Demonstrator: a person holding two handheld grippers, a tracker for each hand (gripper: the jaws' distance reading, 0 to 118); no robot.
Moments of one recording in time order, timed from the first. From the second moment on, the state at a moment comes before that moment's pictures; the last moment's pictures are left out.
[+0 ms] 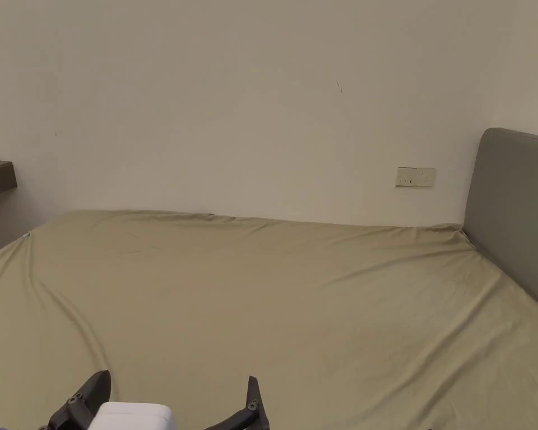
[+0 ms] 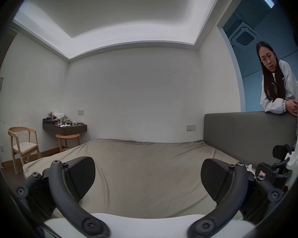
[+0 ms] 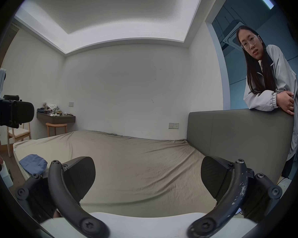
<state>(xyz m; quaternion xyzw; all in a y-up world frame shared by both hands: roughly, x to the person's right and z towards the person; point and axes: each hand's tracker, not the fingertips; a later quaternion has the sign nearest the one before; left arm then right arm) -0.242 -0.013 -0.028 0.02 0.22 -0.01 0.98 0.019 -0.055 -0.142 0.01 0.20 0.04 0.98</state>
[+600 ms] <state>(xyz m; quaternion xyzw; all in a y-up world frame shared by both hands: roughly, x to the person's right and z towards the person) -0.253 -0.028 -0.019 0.04 0.22 -0.05 0.97 0.022 -0.054 -0.140 0.01 0.21 0.04 0.98</state>
